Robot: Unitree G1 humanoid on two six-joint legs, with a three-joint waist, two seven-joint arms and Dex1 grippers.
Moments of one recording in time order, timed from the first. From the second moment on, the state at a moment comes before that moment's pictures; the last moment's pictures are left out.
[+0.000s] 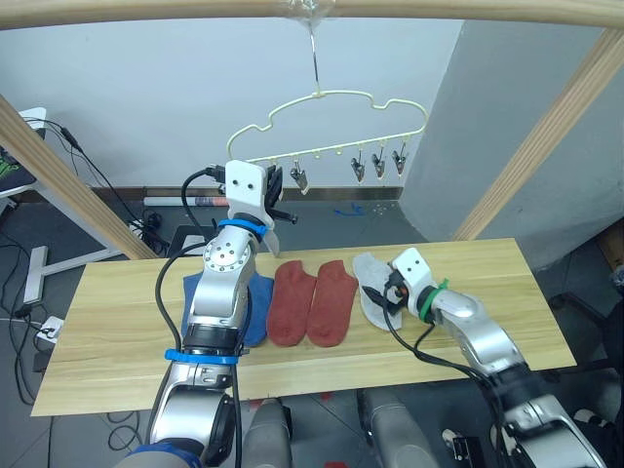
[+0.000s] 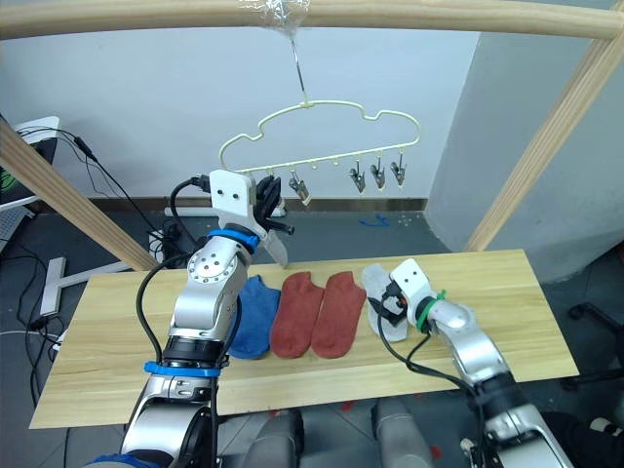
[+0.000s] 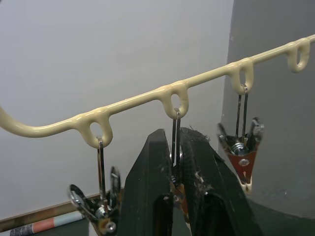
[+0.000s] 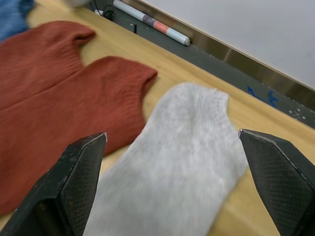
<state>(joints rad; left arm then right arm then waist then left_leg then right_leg) -0.60 0.19 0.05 0.17 -0.09 0.12 -0.19 -0.46 -0.31 0.25 0.37 0.08 0.22 0.51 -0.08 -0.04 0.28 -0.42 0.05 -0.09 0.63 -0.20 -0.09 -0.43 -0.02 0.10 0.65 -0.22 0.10</state>
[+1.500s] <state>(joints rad) -0.78 0.11 0.62 0.12 -1.16 1.15 0.12 -0.40 -0.22 0.32 -0.26 -0.11 0.36 0.46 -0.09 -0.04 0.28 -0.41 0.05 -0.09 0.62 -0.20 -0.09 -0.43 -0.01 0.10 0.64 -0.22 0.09</state>
